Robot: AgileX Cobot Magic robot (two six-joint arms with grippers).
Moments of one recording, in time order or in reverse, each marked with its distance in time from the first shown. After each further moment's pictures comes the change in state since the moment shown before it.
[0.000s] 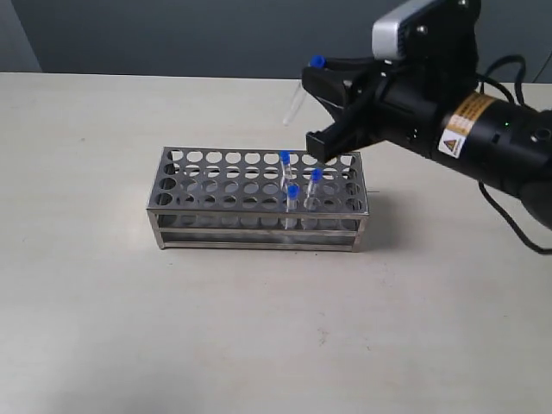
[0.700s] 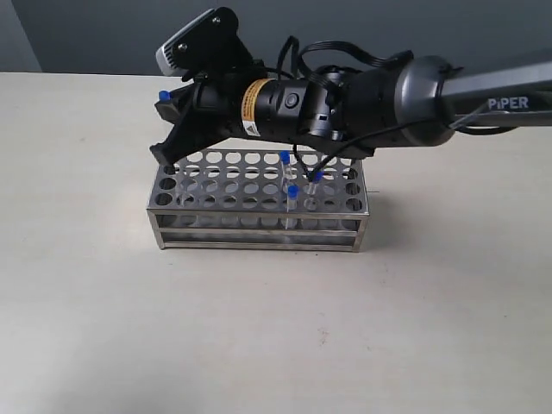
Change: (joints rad) left arm 0.000 0.000 0.000 0.000 0.000 0.000; right arm 0.199 0.567 -0.631 -0.315 0.259 0.247
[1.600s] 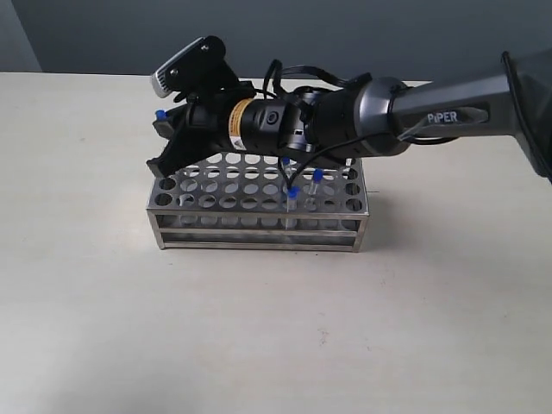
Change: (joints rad) left arm 0.000 0.000 0.000 0.000 0.000 0.000; right arm 0.000 0.134 -0.091 0.003 -0.007 0.002
